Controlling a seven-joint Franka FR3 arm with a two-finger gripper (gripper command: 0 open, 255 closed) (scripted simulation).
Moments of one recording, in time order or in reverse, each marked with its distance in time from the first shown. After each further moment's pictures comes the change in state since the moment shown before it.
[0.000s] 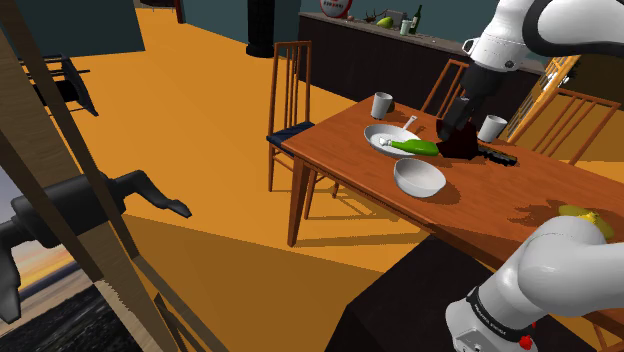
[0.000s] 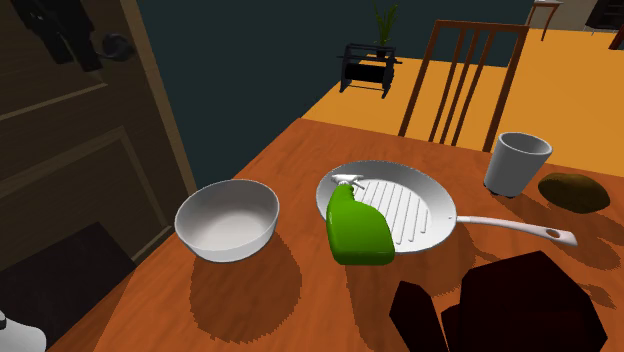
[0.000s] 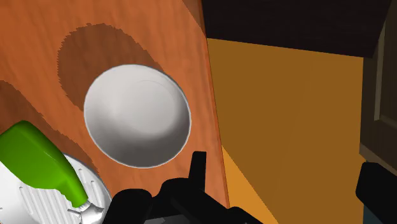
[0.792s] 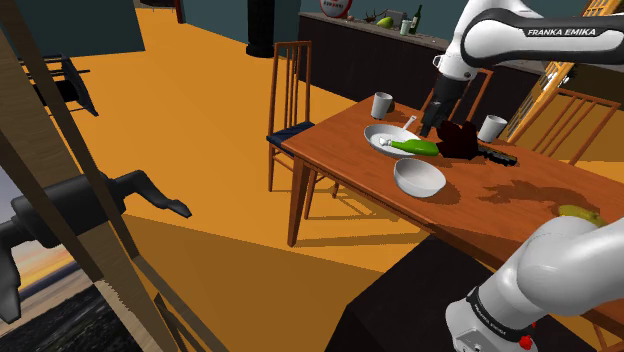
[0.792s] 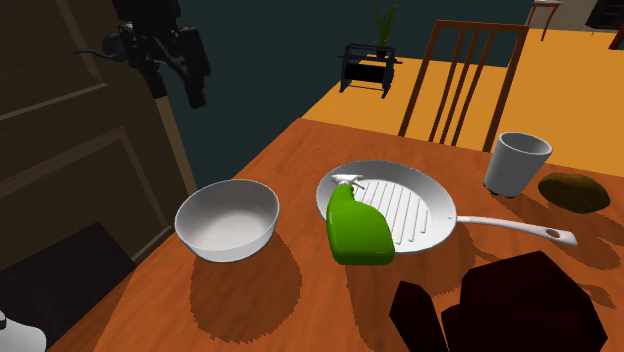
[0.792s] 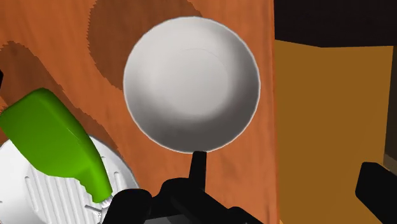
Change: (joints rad) arm -0.017 0.319 -0.166 0.098 -0.066 0.182 -0.191
